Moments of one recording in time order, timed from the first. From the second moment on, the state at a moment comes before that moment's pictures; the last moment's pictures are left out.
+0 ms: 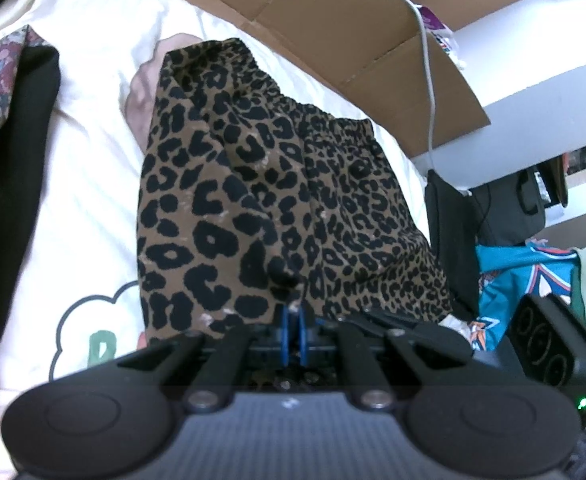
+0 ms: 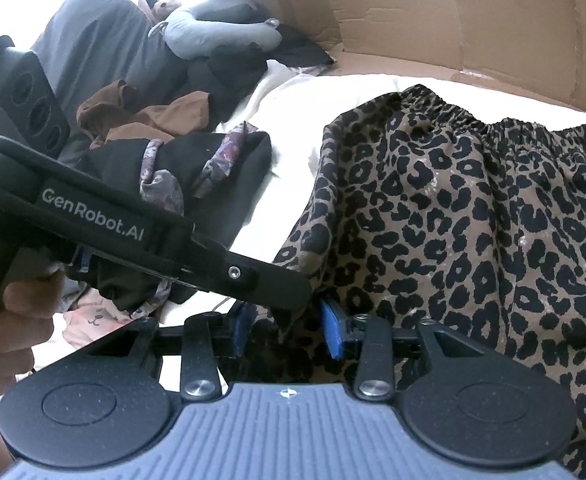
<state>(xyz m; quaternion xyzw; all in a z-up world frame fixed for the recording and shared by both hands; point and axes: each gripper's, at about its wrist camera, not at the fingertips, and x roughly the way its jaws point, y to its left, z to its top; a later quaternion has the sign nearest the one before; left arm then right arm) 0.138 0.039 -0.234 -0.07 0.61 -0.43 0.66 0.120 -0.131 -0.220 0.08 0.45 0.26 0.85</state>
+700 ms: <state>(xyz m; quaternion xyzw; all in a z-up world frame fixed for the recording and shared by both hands) 0.133 0.034 -0.227 -0.08 0.60 -0.45 0.66 0.116 -0.142 -0.238 0.15 0.44 0.17 0.87</state>
